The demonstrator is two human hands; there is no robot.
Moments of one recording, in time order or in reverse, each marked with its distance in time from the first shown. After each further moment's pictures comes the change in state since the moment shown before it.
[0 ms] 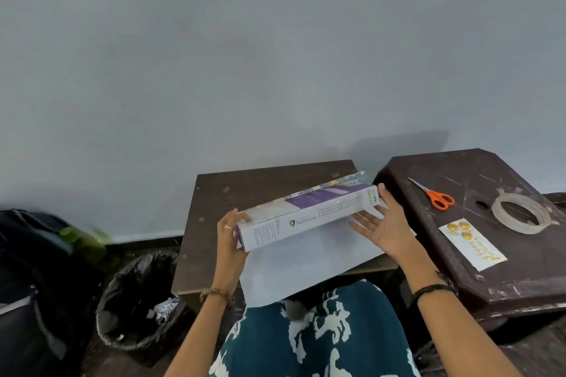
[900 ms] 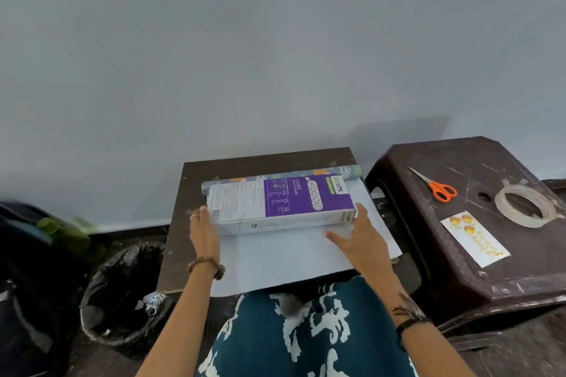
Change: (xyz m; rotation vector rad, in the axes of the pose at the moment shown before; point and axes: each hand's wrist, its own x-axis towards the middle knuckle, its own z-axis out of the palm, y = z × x) left_hand 0.053 -0.048 0.003 -0.097 0.393 -0.456; right_hand 0.006 0.067 -0.005 -1.473 0.219 -0.506
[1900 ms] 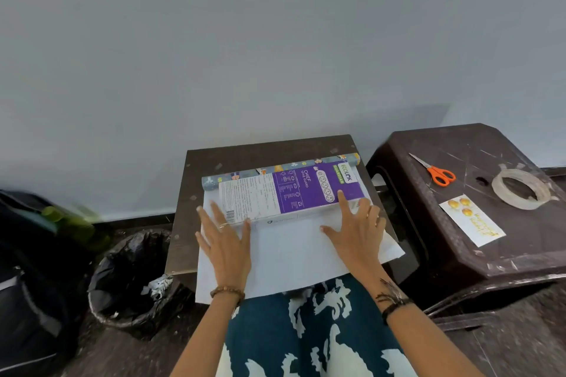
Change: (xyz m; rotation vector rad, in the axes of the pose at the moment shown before) left_hand -0.070 -0.022 -0.012 0.797 -0.009 0.425; right_hand -0.021 -0.012 0.023 -0.490 0.219 -0.086
